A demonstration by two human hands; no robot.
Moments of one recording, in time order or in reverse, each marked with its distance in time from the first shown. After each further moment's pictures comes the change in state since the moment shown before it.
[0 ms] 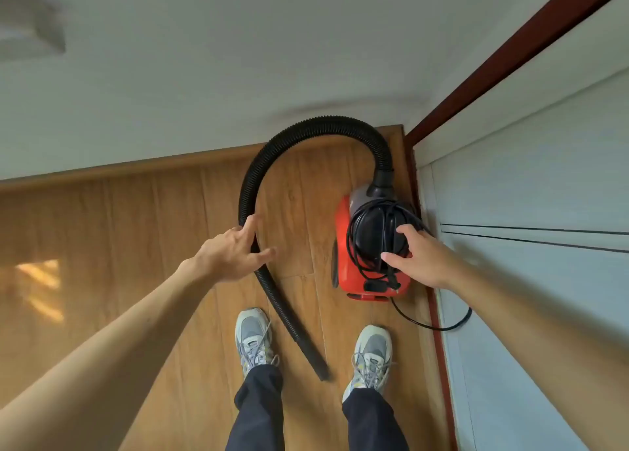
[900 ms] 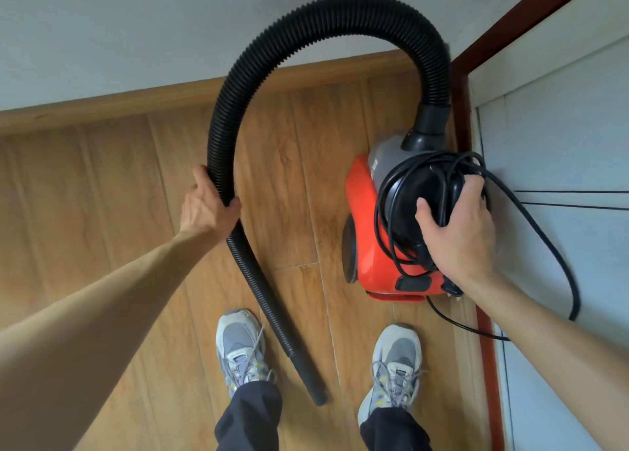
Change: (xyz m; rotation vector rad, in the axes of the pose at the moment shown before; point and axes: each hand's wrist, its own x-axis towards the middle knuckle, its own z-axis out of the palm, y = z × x) left_hand 0.151 -0.072 0.106 -0.367 0.440 -0.249; right_hand 0.101 0.007 0.103 0.335 0.733 0.050
